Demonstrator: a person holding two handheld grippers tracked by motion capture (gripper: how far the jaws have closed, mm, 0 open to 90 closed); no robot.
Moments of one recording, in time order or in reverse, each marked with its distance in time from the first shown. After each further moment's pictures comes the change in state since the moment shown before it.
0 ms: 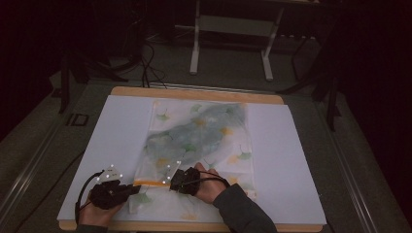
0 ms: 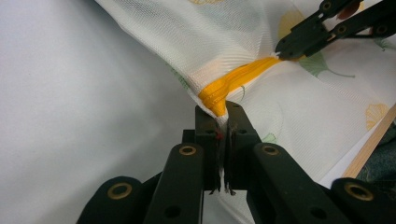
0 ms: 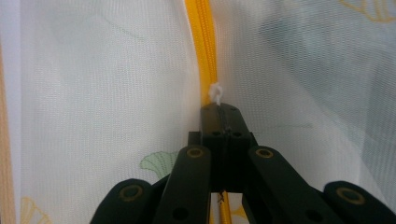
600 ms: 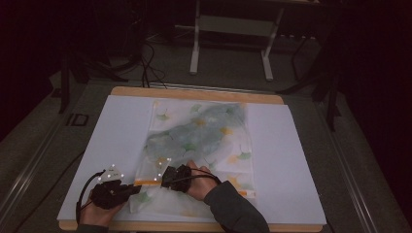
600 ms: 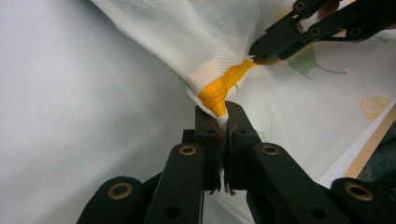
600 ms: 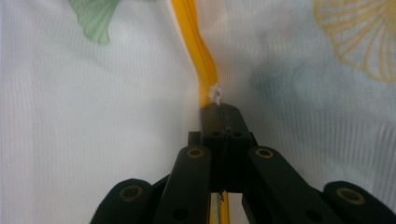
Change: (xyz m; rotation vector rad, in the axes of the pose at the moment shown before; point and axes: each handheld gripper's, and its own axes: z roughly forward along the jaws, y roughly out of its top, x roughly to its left) left arm 0.000 0.001 0.000 0.008 0.005 0.003; right arm -0.003 0.022 0.012 0.013 -0.010 -0.004
